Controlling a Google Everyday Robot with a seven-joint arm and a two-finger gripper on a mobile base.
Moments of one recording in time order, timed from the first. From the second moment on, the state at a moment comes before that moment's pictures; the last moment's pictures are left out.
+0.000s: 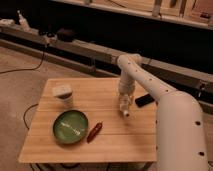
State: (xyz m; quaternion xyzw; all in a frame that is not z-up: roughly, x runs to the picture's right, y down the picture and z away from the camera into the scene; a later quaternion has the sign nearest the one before) arm 0.134 0.093 0.861 -0.34 -0.36 -0.59 0.64
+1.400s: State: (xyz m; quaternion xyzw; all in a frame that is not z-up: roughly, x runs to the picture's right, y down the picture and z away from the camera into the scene) arm 0.135 0.079 0.865 -0.35 -0.28 -0.54 0.71
